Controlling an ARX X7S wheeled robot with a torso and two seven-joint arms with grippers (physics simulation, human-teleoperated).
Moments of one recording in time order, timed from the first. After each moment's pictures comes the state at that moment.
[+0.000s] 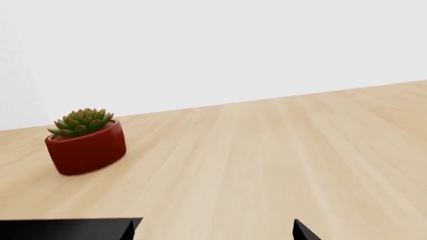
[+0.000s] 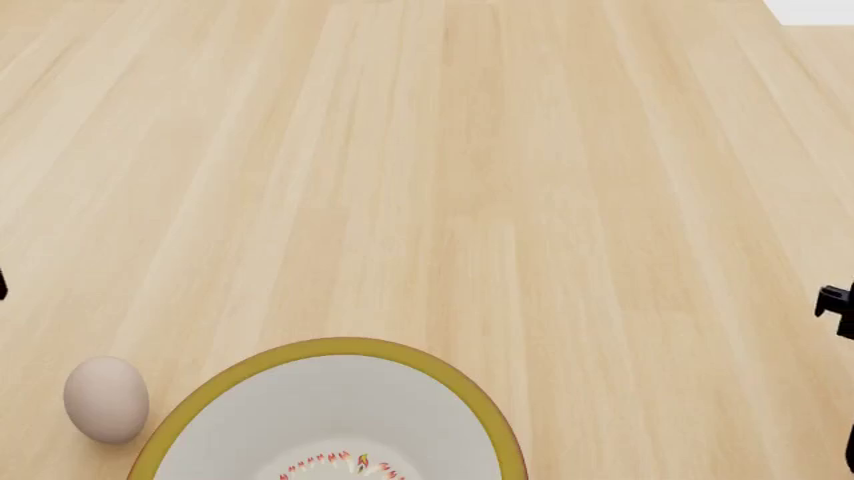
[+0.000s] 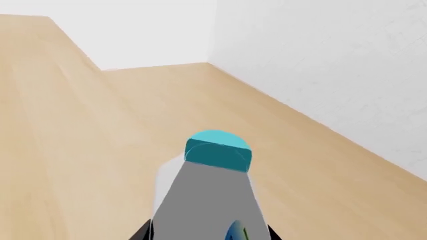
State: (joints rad) left arm -0.66 -0.73 0.30 -0.09 -0.65 -0.36 -0.28; right arm 0.79 0.63 -0.12 0.21 0.59 0.82 0.67
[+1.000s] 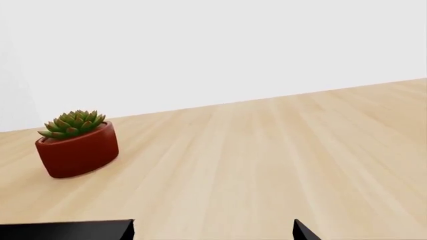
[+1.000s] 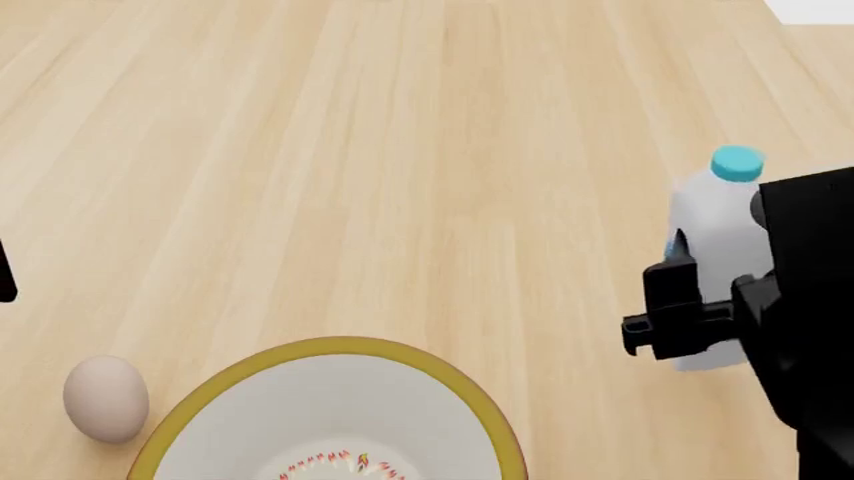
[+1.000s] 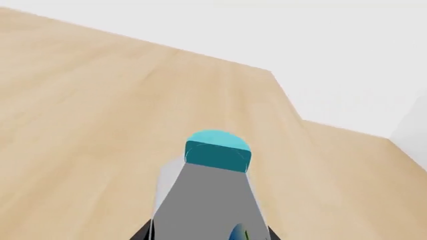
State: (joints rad) left arm -0.66 -0.73 0.31 -0.06 -0.65 -0.37 -0.28; right arm 0.75 0.77 -0.28 -0.21 0.80 0.86 0.26
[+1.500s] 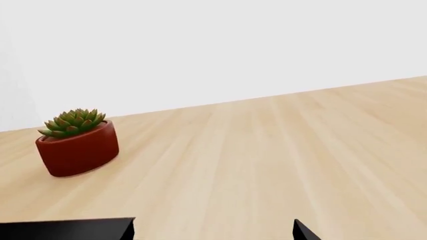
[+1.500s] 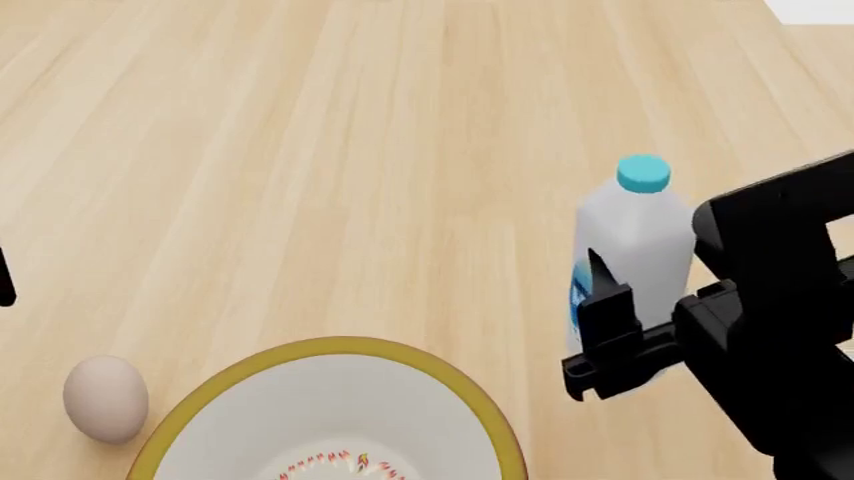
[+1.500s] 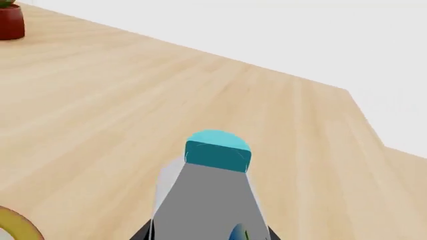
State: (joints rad) left arm -0.65 -0.73 0.31 -0.07 -0.65 -0.37 -0.27; right arm 0.74 0.82 -0.27 -0.35 0.95 0.89 0.12
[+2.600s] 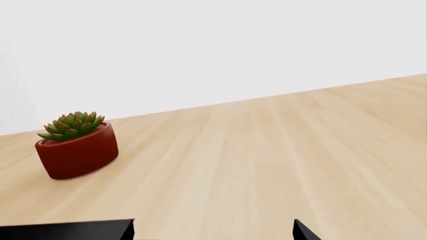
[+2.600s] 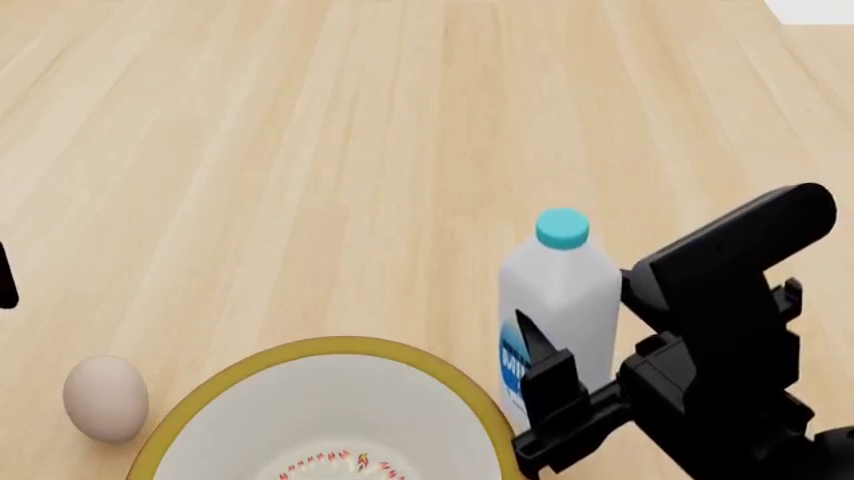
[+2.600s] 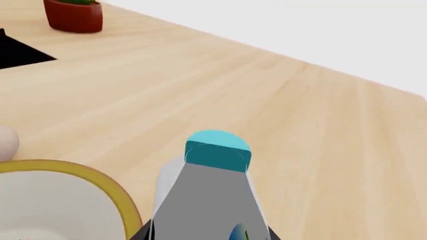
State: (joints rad) left arm -0.64 -0.74 0.31 -0.04 -0.65 -0.38 -0.28; right arm 0.68 0.85 -0.29 -0.45 1.01 0.88 0.03
